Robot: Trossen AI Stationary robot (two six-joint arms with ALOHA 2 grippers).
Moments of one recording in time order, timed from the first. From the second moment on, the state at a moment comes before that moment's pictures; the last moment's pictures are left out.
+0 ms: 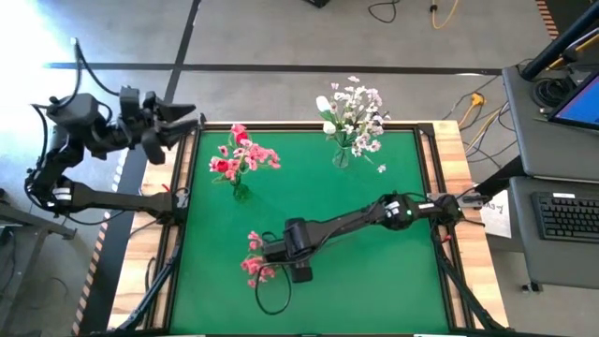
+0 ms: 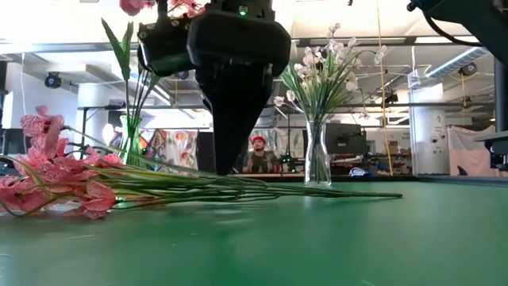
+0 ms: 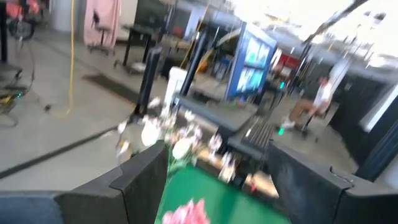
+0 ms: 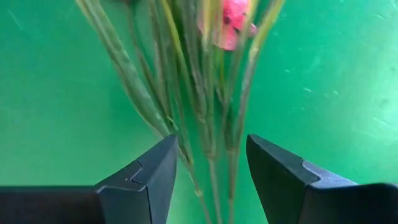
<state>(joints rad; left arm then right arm) 0.22 0.81 1.52 -0.74 -0.15 -0.34 0.27 2.50 2.34 -1.25 0.05 0.11</state>
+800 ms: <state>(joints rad) 0.22 0.84 1.52 -0.71 -0.14 -0.31 0.28 2.50 2.16 -1.07 0.05 0.13</state>
